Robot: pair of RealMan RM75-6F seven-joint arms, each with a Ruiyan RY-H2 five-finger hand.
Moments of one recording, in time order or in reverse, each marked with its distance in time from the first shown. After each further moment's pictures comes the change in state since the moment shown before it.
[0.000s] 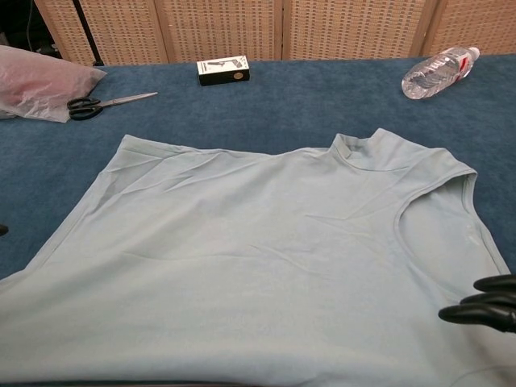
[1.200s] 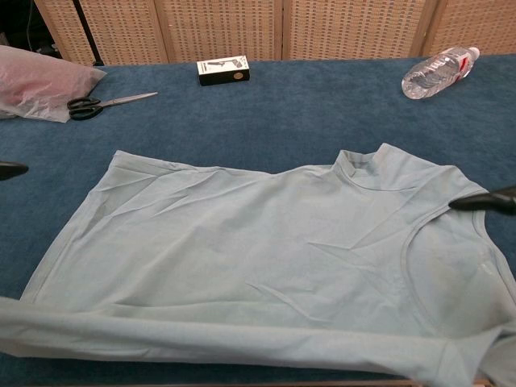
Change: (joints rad) left arm -0.037 0.022 -0.082 -0.117 -0.106 -0.092 -0.020; right arm 0.013 0.025 0.102 -0.025 0.162 0.029 0.120
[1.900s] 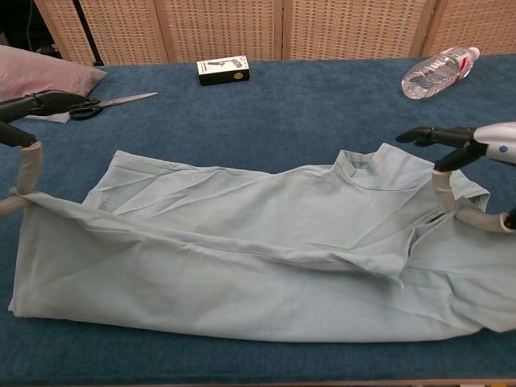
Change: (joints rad) left arm -0.149 0.055 -0.165 -0.222 -0.213 -0.322 0.024; right arm 0.186 -0.020 0.219 -0.087 0.360 -0.377 0.030
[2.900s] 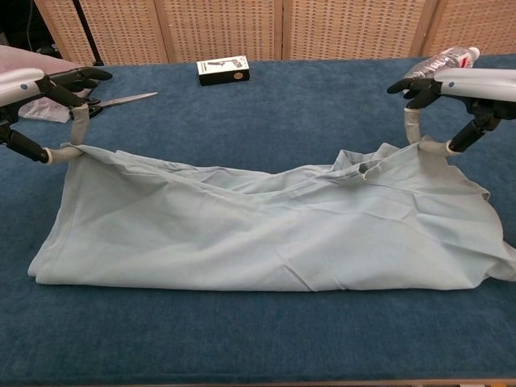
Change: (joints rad) left arm -0.126 -0.031 -0.160 -0.006 -0.232 -0.294 0.038; right arm 0.148 -0.075 0.191 0.140 0.329 -0.241 -0.013
